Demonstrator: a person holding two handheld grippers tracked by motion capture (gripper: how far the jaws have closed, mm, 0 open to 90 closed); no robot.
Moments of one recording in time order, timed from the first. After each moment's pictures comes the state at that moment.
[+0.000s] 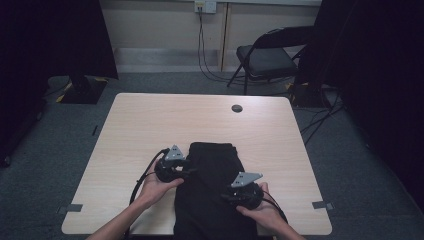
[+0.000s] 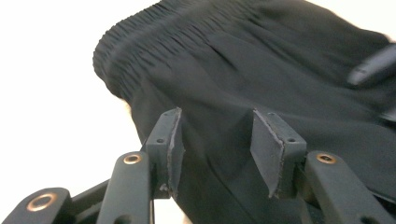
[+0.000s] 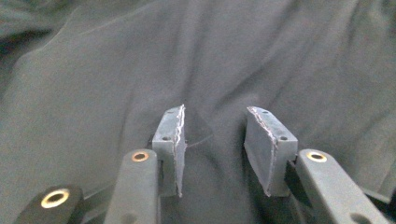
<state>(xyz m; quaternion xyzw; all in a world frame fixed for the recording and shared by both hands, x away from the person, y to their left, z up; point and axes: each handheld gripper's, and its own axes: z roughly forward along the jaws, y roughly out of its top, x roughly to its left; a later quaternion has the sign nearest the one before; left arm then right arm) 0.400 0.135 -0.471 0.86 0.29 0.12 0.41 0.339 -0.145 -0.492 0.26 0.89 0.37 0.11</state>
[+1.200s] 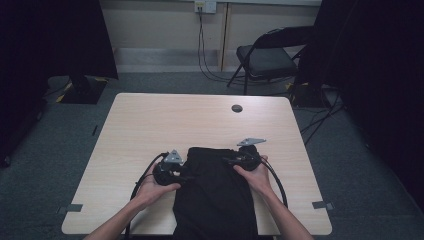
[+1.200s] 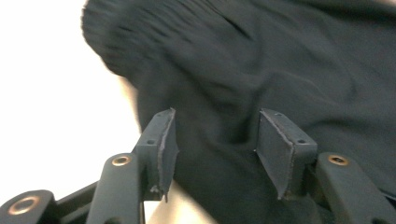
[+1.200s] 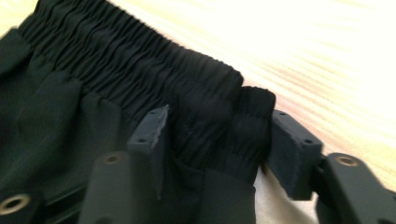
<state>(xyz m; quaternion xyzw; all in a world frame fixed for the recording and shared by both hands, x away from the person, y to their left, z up) 0.402 0.150 -0.480 0.87 0.30 0.08 0.39 0.456 -0.155 -0.499 0.40 0.81 0.41 0.11</state>
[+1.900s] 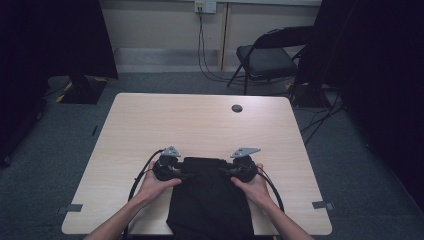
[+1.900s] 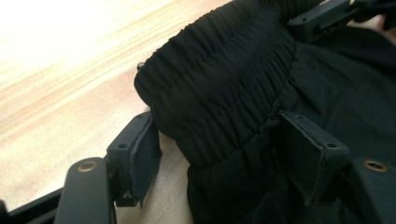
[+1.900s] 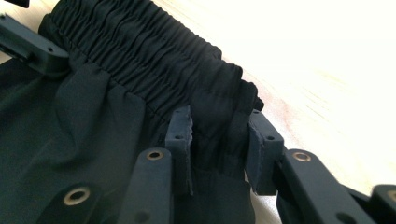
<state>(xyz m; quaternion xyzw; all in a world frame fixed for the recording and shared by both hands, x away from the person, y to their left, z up) 0.416 0.150 -0.493 0.85 0.34 0.03 0.40 0.417 -0.138 -0.493 0.36 0.84 0.40 0.10</state>
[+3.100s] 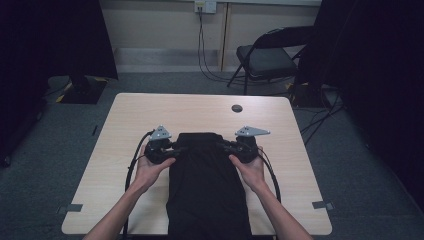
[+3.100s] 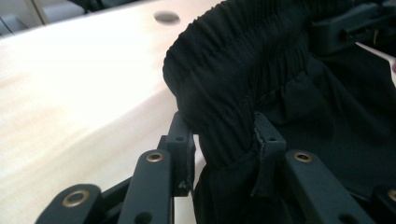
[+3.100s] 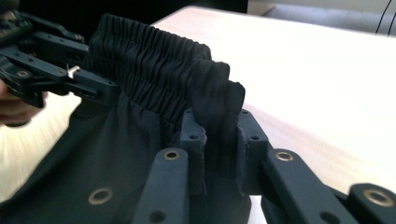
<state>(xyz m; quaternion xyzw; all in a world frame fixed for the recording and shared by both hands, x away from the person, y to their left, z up) 0.431 0.168 -0.427 0.79 0.35 0.14 0.49 0.435 -0.130 -0.422 0.36 0.77 0.51 0.12</state>
